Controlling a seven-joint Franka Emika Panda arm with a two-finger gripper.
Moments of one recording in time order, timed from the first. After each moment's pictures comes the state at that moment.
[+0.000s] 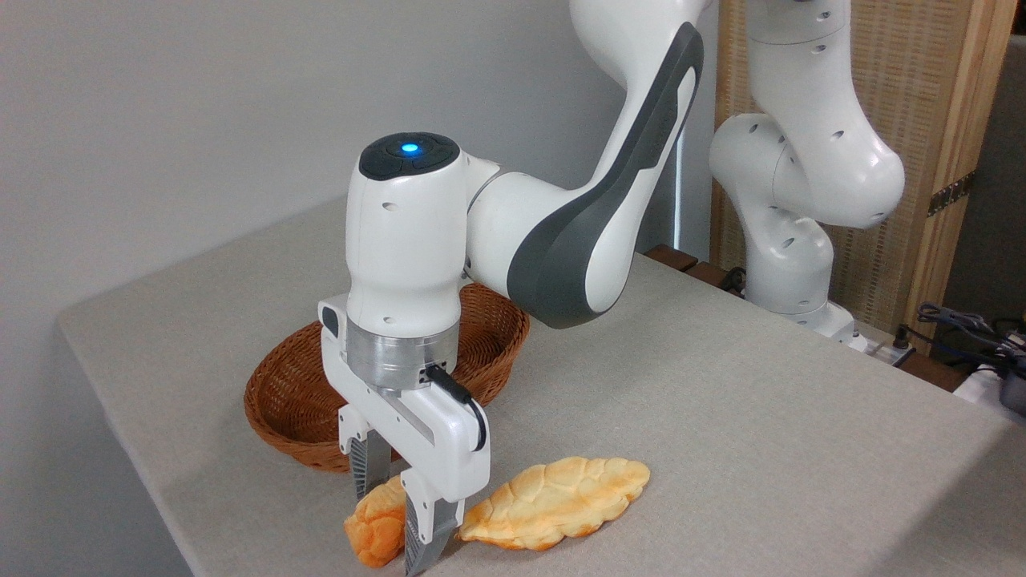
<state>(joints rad) -0.02 0.19 0.09 -1.97 -0.15 2.39 0.92</state>
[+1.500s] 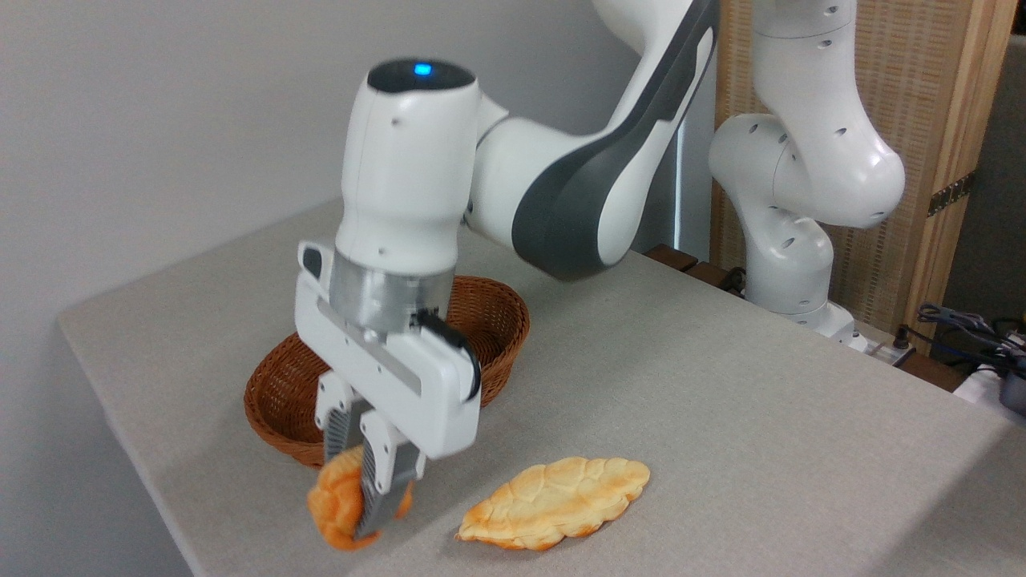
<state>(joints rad) -0.01 0.13 0.10 -1.91 -0.19 2.40 0.92</state>
